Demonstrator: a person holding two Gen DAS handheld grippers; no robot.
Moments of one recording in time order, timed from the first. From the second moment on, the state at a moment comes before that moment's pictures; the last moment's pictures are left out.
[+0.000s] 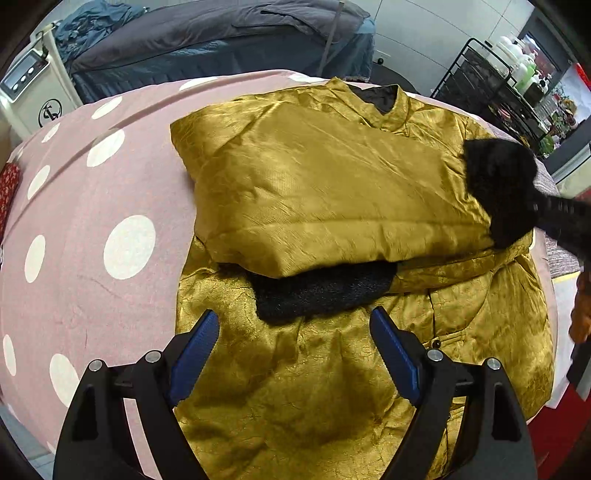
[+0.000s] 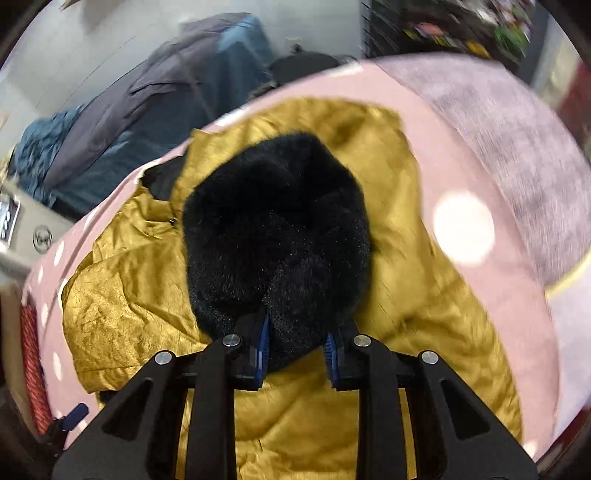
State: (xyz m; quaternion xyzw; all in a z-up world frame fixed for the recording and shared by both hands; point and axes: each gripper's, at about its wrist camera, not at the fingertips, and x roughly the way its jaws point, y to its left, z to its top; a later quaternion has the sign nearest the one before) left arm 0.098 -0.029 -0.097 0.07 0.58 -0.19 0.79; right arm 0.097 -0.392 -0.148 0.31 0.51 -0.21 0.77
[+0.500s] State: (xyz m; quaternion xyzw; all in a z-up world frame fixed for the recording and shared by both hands) left arm 0.085 -0.031 -0.100 0.08 0.59 -0.19 0.78; right arm 0.101 -0.341 -0.103 0.17 0.48 -0.19 0.84
